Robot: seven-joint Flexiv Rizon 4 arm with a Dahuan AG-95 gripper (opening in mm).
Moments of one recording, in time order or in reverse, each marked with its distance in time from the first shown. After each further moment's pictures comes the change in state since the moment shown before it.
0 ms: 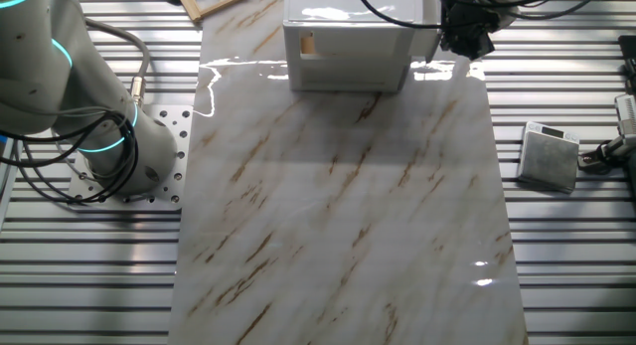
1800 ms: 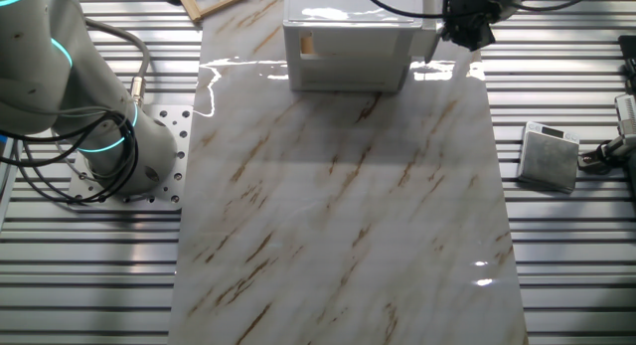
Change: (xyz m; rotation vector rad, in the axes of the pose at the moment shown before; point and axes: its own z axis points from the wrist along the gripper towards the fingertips) arm -0.002 0.013 -0.007 -0.034 -0.006 0.033
